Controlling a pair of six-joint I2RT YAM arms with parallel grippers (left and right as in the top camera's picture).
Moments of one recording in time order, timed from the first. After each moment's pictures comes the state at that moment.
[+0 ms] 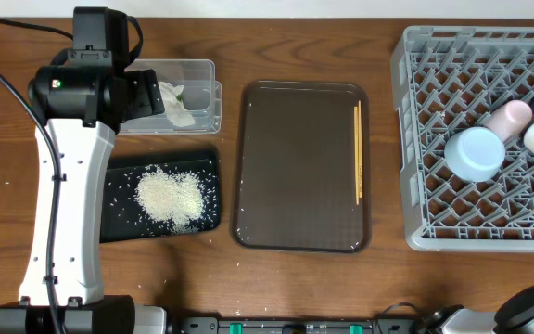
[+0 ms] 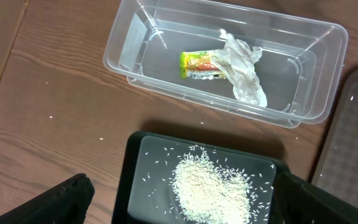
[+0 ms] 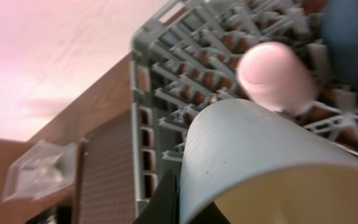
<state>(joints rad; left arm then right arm) -0.03 1.58 1.77 -1.26 -0.30 -0.22 -0.87 1.57 1.32 -0.85 -0.94 -0.13</state>
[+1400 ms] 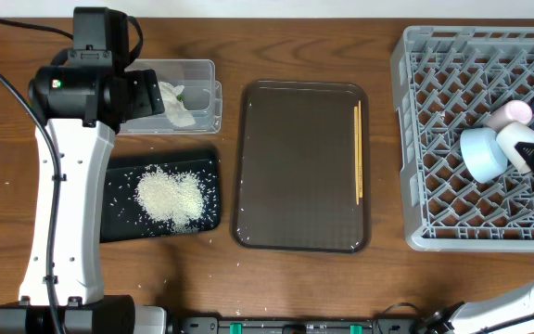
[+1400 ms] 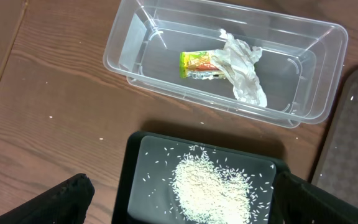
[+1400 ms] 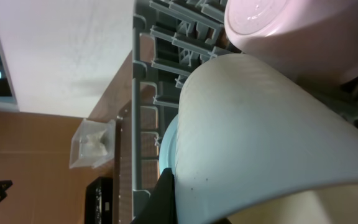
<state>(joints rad) -0.03 1.58 1.77 -1.26 -0.30 -0.22 -0.89 1.93 1.37 -0.98 -1.11 -0.32</state>
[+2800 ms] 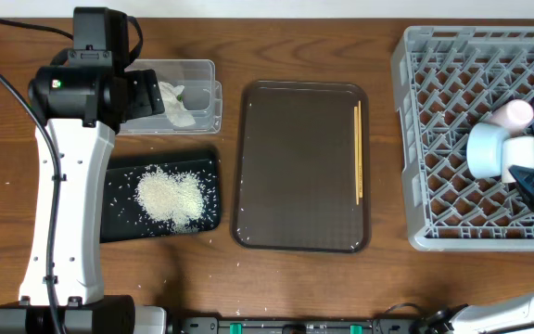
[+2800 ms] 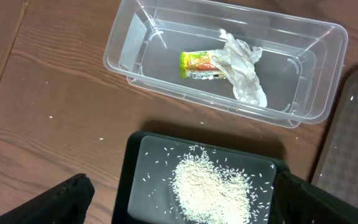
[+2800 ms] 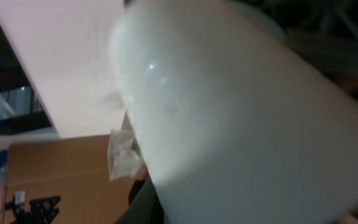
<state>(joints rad) -0.03 1.58 1.77 -1.26 -0.30 -0.22 -1.00 1.88 1.17 -0.97 -1.15 -0.22</state>
